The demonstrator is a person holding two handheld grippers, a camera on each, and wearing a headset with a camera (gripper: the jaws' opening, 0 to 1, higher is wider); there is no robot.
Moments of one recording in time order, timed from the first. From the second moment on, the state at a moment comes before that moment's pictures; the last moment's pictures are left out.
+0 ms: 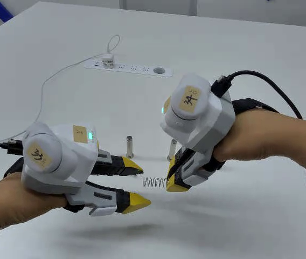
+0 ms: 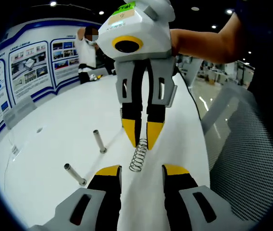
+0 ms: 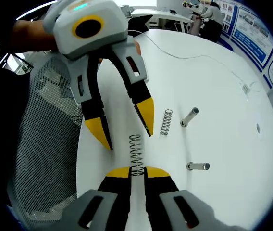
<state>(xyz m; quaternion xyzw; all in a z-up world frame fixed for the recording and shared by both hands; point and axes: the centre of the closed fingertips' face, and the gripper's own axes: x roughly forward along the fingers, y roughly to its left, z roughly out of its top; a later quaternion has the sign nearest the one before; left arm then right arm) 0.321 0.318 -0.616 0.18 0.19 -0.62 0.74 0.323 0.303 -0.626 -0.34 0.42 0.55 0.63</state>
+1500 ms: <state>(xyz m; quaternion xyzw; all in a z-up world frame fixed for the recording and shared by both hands) 0.316 0.309 -0.610 0.20 0.17 -0.64 0.72 0.317 0.304 -0.622 -0.35 0.39 0.57 0.63</state>
